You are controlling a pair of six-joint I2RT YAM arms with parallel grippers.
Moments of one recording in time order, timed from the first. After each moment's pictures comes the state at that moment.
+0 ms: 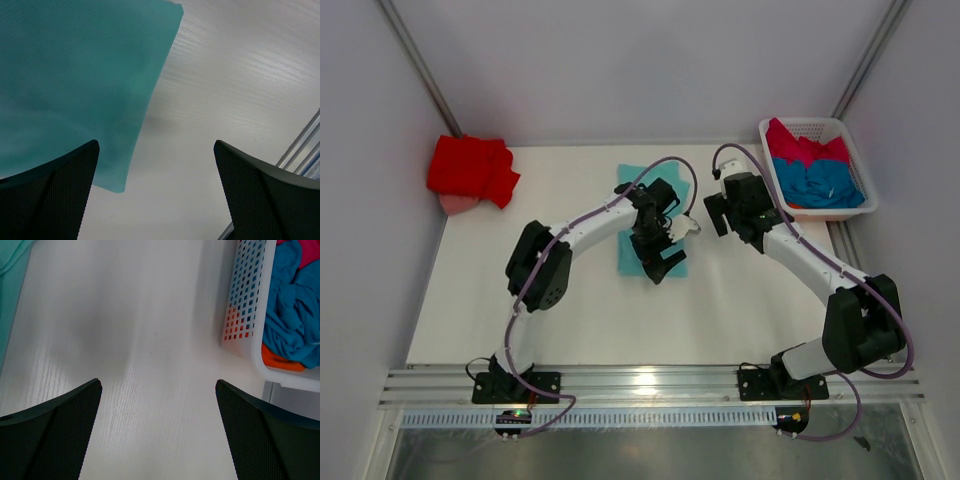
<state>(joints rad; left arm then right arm) -0.75 2.11 1.79 -1.03 0.35 0.41 0.36 1.44 1.03 -0.31 0.40 -0.19</state>
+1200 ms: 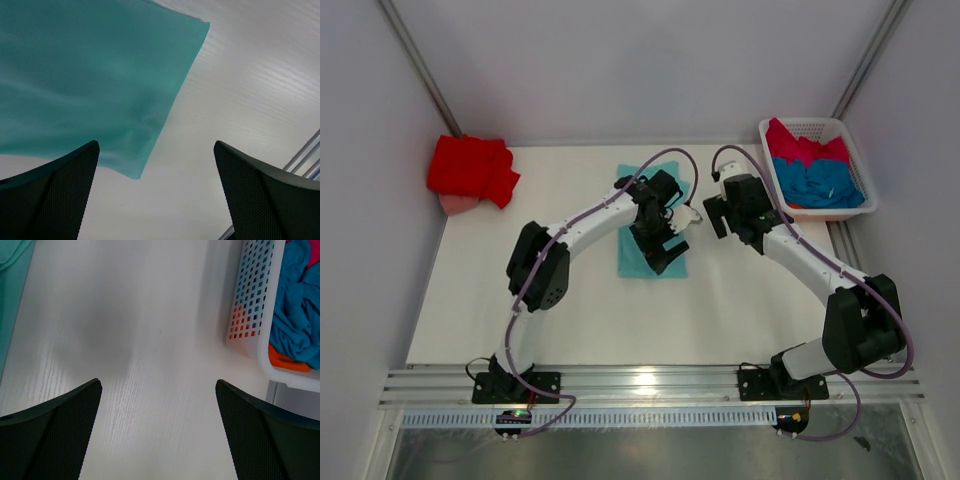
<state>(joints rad) -0.75 2.13 1.89 -1.06 0.28 0.37 0.36 1.44 1.02 -0.31 0.38 -0.19</state>
